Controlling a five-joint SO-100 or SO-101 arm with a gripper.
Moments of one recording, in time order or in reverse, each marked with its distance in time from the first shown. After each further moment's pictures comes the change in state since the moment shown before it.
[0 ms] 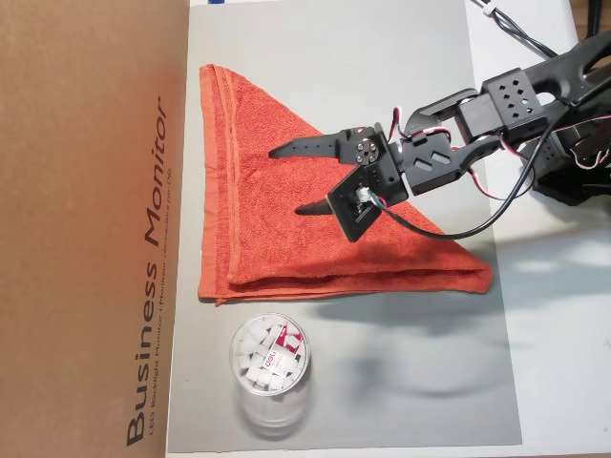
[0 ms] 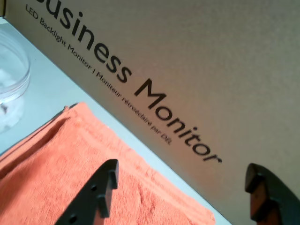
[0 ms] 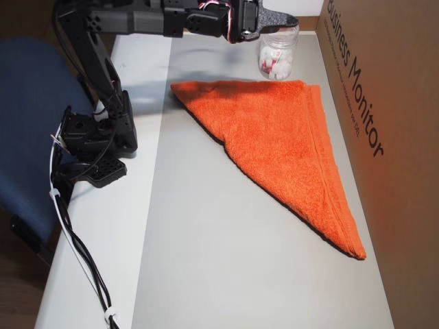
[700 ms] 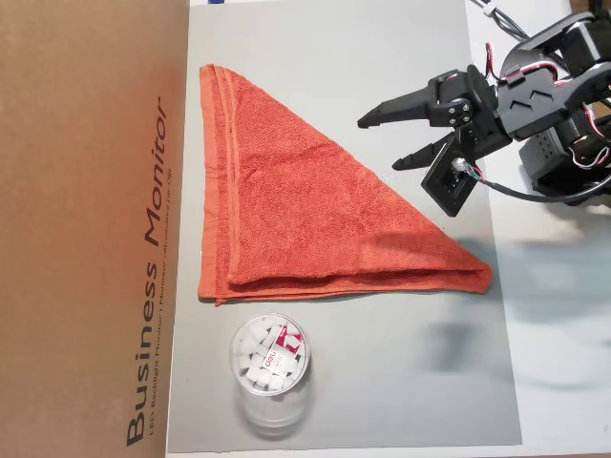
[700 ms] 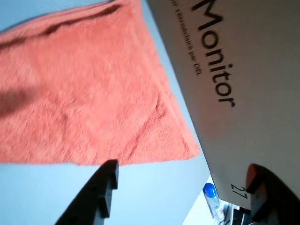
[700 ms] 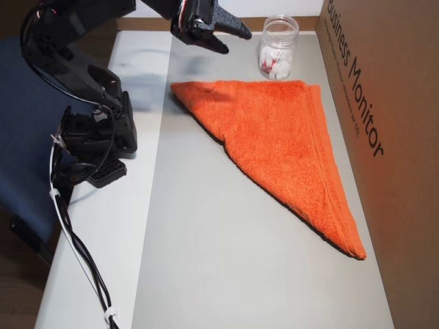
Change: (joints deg) arm 2.7 28.4 2.1 51.8 -20.6
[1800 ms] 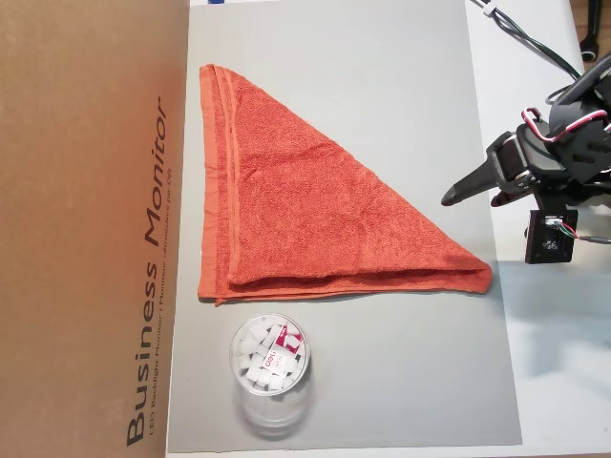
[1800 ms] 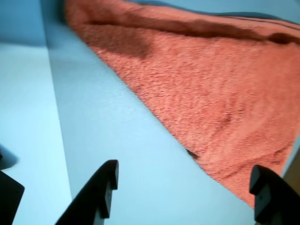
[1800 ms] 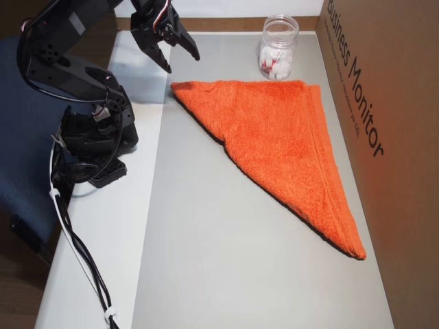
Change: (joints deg) arm -19.8 4.0 5.3 30.5 -4.7
